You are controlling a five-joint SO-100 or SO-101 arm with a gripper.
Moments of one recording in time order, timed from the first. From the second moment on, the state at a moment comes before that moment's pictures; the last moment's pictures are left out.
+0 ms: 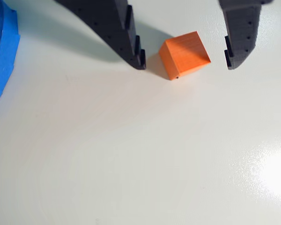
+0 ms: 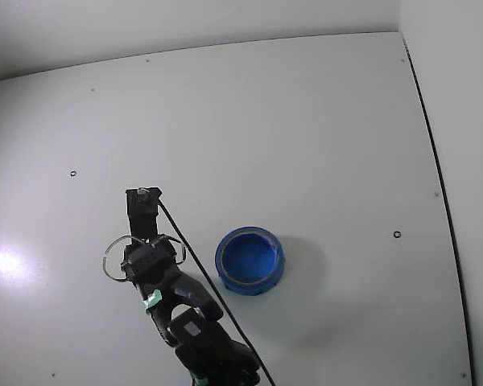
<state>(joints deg) -34.4 94.8 115.1 34.6 -42.8</state>
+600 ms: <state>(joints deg) -34.4 94.8 115.1 34.5 -43.3</state>
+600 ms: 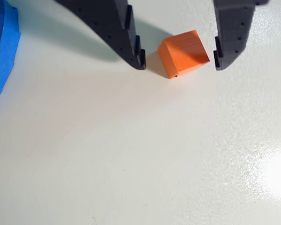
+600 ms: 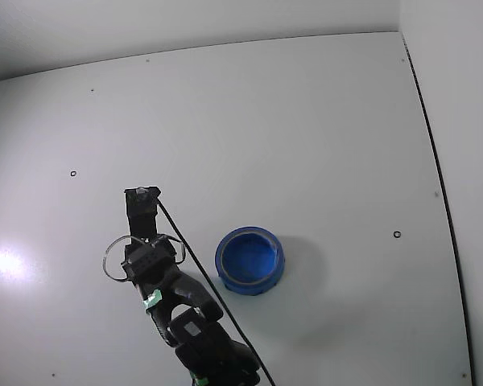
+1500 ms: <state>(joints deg) -17.4 114.5 115.2 34.5 -30.1</state>
